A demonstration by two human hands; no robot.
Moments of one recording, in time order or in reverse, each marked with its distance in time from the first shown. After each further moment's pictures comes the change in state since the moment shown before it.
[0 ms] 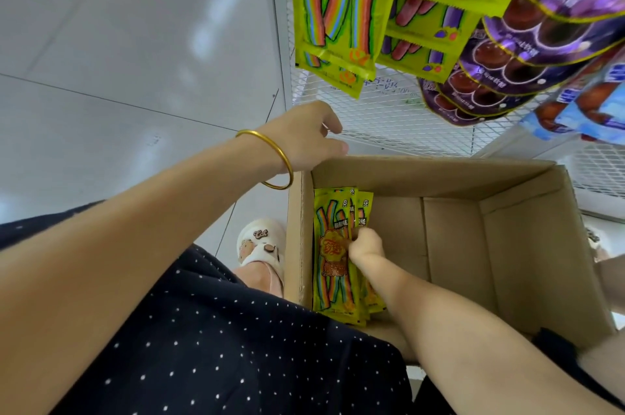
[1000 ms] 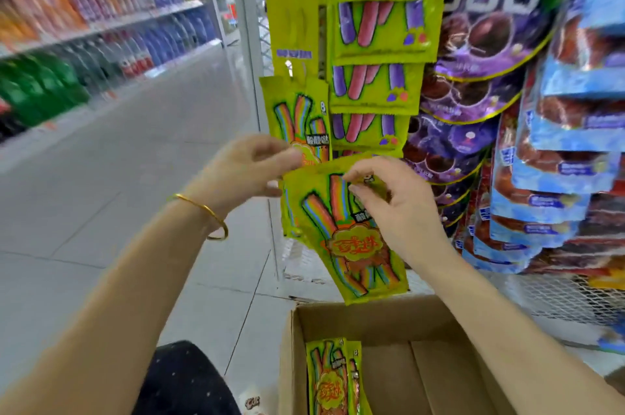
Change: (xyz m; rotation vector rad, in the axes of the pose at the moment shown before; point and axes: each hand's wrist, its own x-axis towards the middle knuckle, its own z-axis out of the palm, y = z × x) left_hand -0.064 0.085 -0.118 -0.419 0.407 0.373; right_hand -0.218 -0.165 -0.265 0.273 0.628 -1.399
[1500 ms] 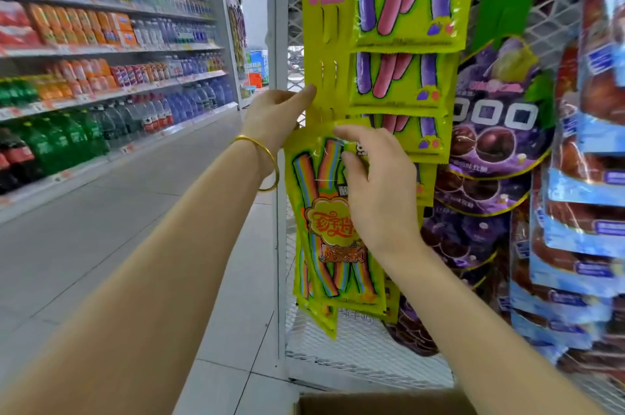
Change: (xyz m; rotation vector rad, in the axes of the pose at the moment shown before) left_hand 0.100 0.090 -0.034 -0.115 0.394 0.160; right_hand 0.101 -0.054 0.018 -0.131 0.321 -0.154
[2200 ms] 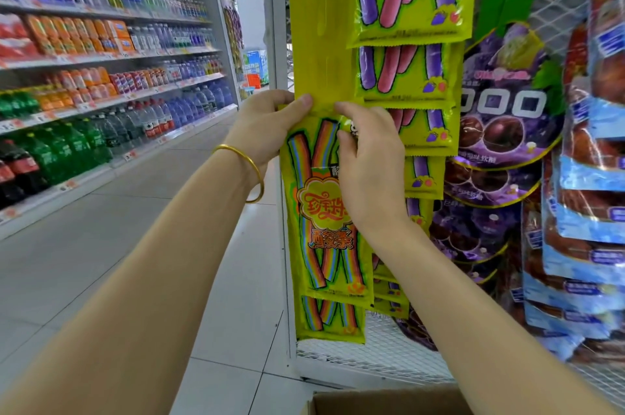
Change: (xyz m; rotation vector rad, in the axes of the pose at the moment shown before) left_hand -0.019 0.002 -0.018 -0.061 -0.177 0.047; right_hand 0.018 -0.006 0.020 -0.086 0.050 0.066
